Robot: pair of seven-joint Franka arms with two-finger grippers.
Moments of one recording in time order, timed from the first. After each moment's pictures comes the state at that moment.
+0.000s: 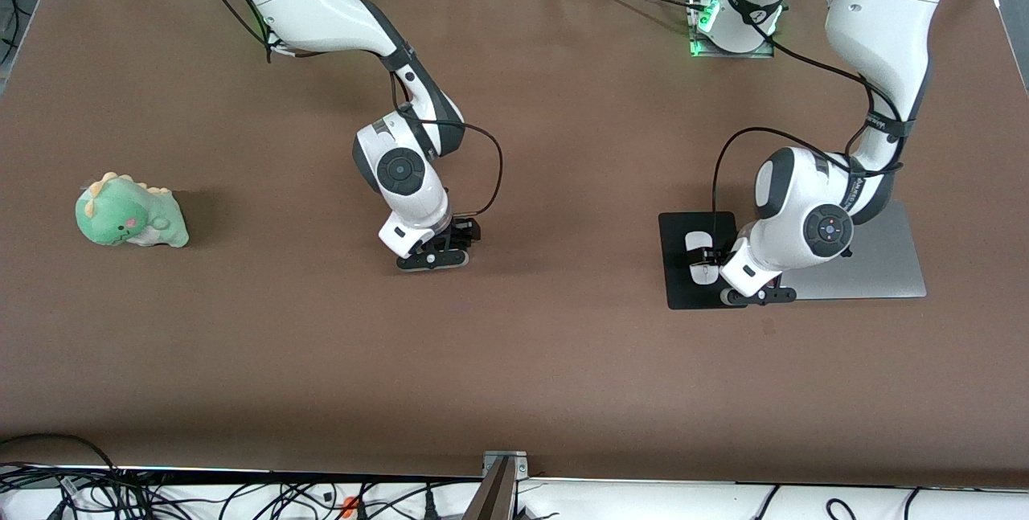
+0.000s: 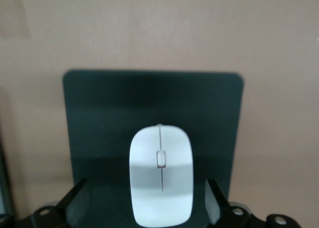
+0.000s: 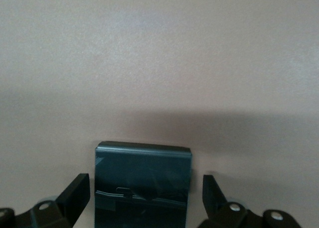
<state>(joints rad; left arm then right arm) -0.06 0.57 -0.11 -1.80 -0.08 2.24 -0.18 0.60 0.72 -0.01 -1.70 0.04 2.47 0.47</state>
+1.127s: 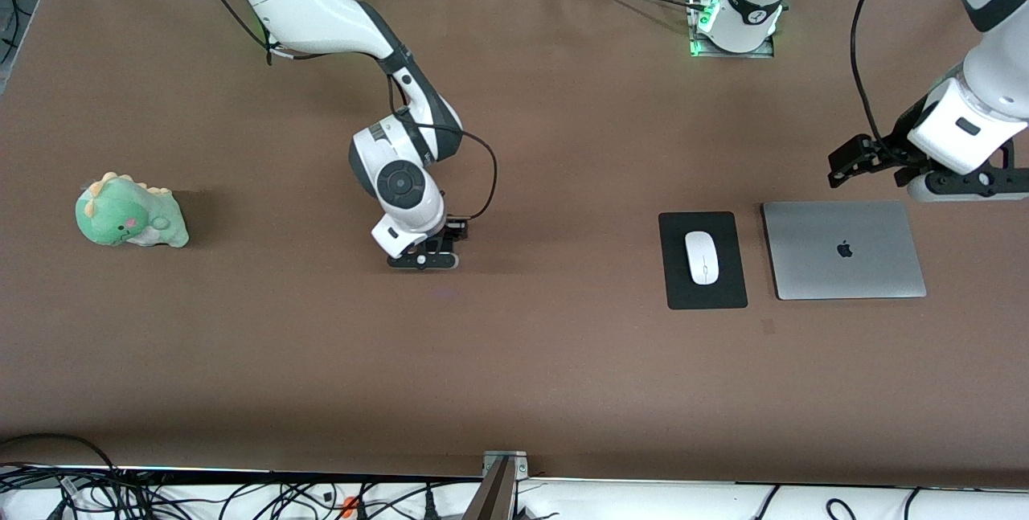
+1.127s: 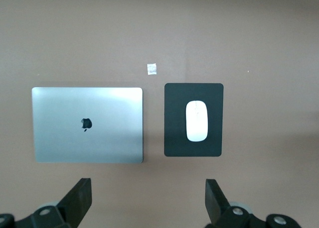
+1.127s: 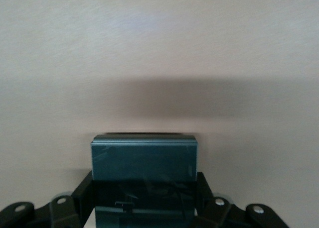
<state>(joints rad) 0.05 0.01 -0.11 -1.72 0.01 1.75 -0.11 0.56 0.72 -0.02 -1.64 0.04 2.25 0.51</state>
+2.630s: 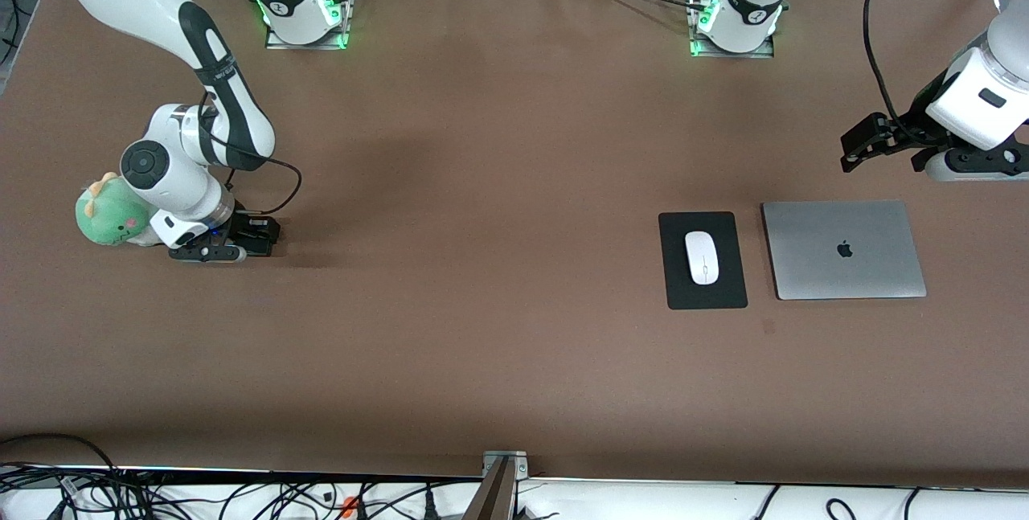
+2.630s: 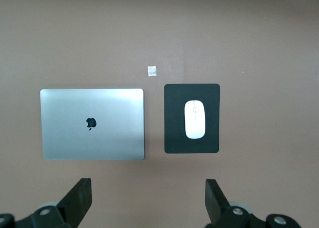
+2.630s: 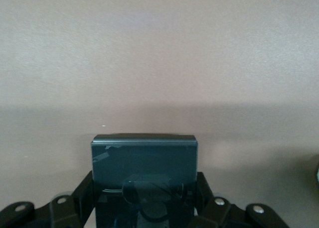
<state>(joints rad) 0.05 0.01 -0.12 -1.65 0.01 1.69 -0.11 0.16 0.45 -0.18 -2.20 0.06 2.66 -0.06</state>
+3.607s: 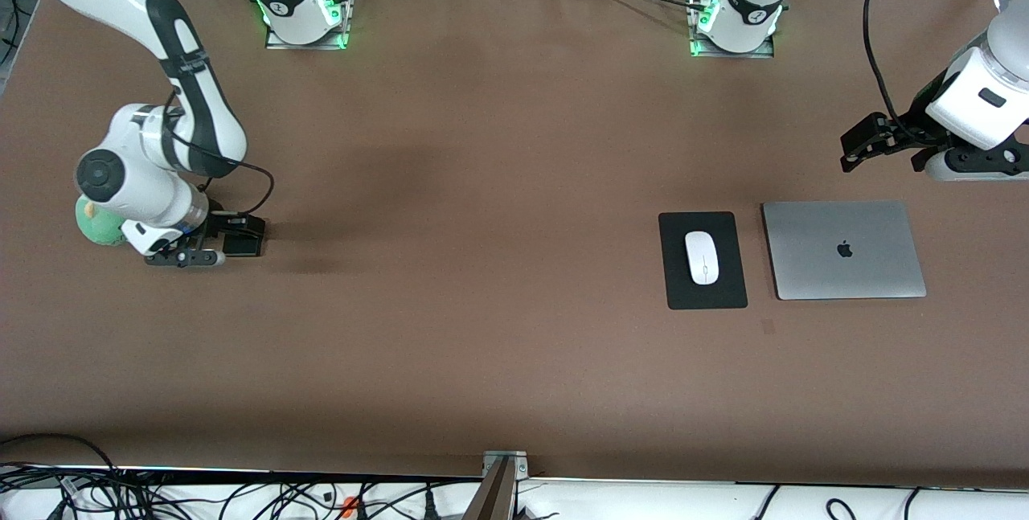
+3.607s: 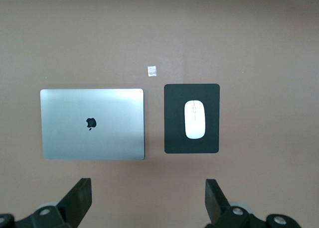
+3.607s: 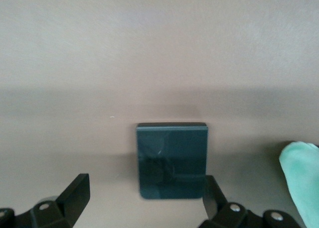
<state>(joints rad) 0.05 0.01 -0.12 -1.64 0.01 1.69 -0.11 0.12 0.38 -0.17 -2.04 0.10 2.33 -0.11</state>
